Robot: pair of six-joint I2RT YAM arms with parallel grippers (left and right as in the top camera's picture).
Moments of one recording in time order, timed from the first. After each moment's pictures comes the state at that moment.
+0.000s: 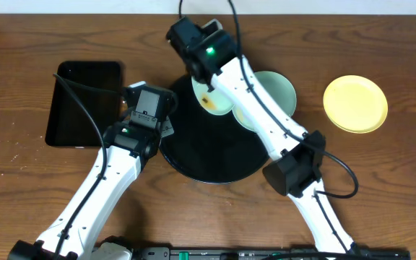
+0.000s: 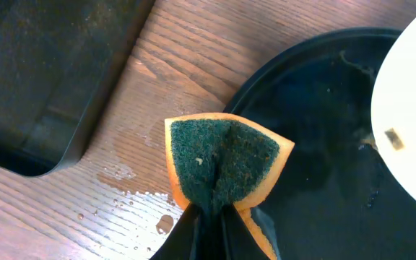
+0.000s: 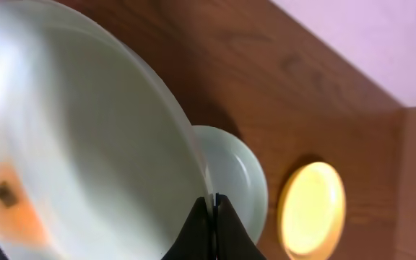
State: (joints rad) left arm -0.33 1.35 0.97 -0.66 -0.32 -0.62; right arm 0.71 2.44 2.62 -1.48 0.70 0.22
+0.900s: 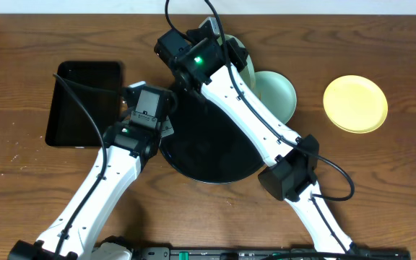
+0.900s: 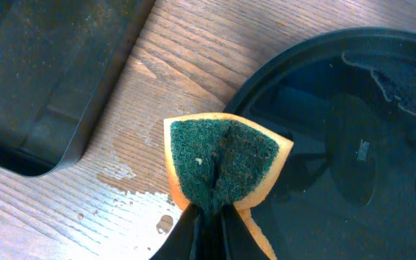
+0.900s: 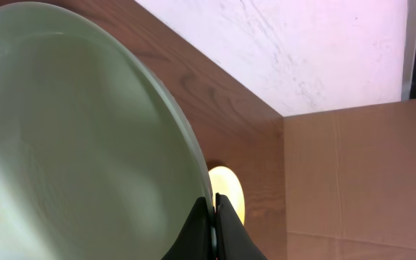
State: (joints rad) left arm -0.33 1.35 0.97 -0.66 -0.32 -0.62; right arm 0.76 2.44 2.62 -1.54 1.06 0.22
